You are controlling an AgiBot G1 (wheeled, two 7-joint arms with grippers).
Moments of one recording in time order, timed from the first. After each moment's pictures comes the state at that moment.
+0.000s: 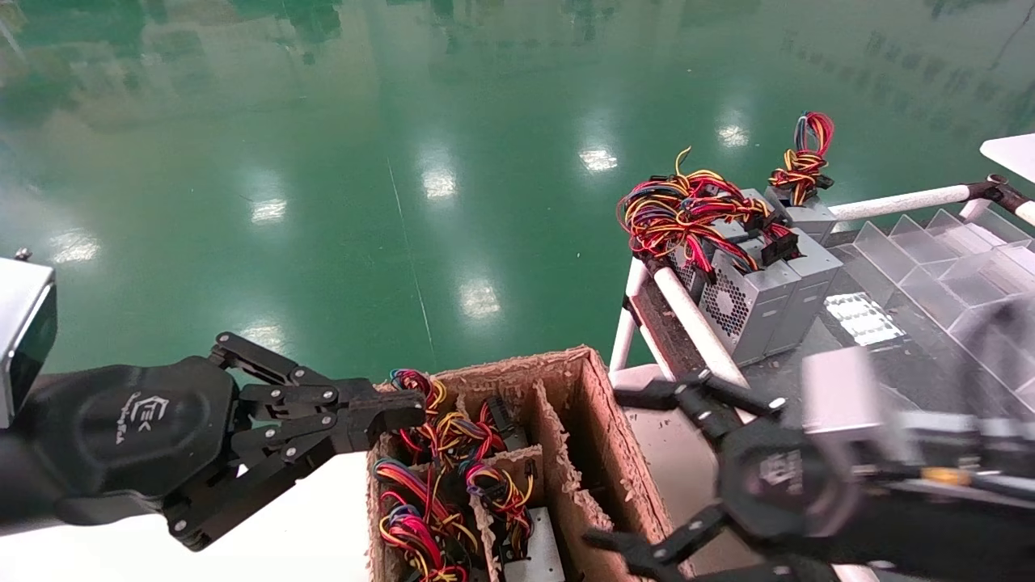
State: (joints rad) left arm -1.09 0.58 0.36 -1.26 0.67 1.46 -0.14; right arm 1.01 -0.66 -0.36 1.34 -0.92 -1.32 0.22
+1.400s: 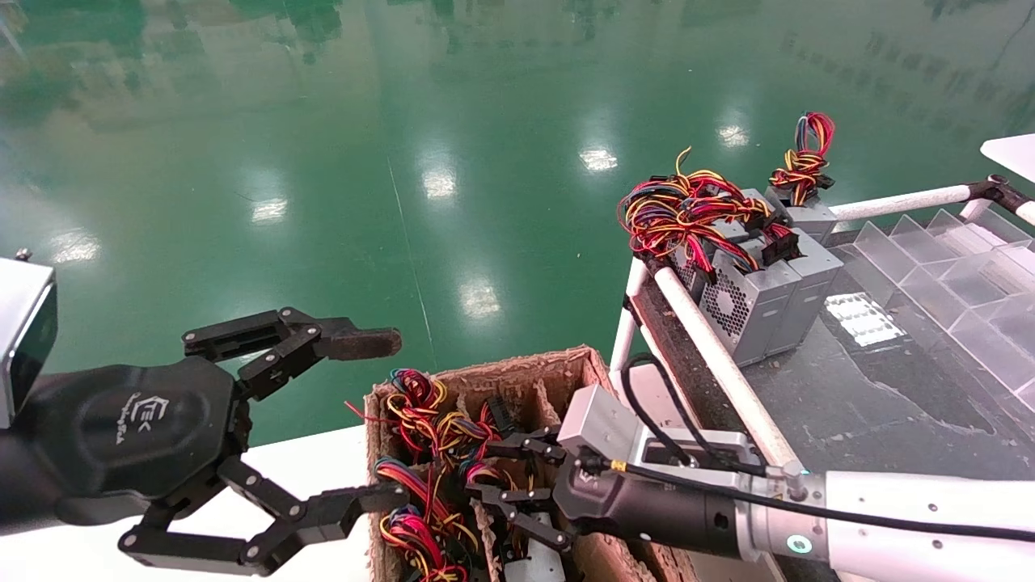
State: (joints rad) left arm -1.09 0.58 0.36 -1.26 0.67 1.46 -0.14; right arm 1.04 -0.94 -0.57 1.34 -1.31 -1.04 0.36
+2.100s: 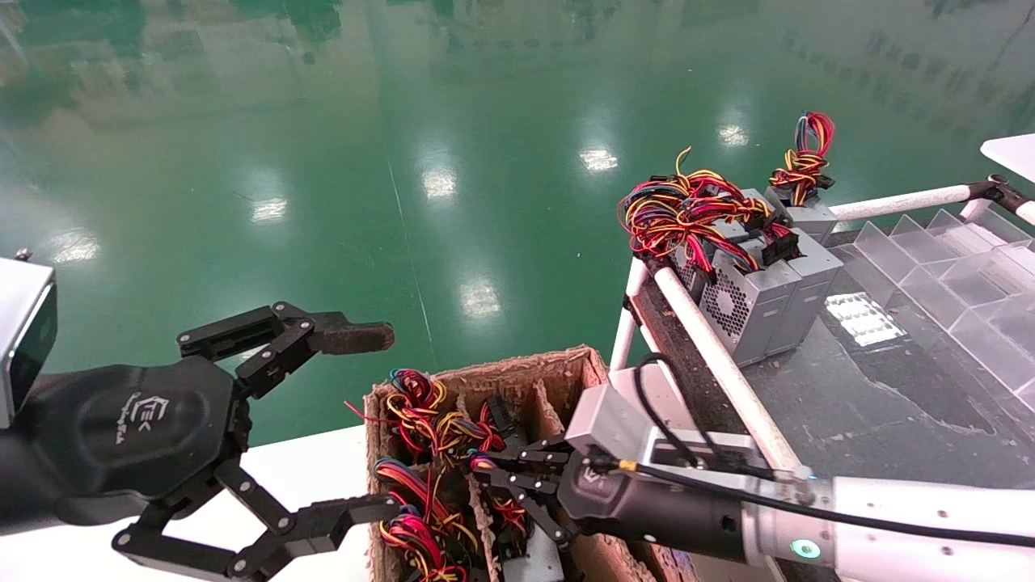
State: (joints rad) left arm -1.09 0.58 0.36 -1.26 0.67 1.46 -0.14; right arm 1.01 -0.91 -0.52 1.34 -1.24 -1.04 0.31
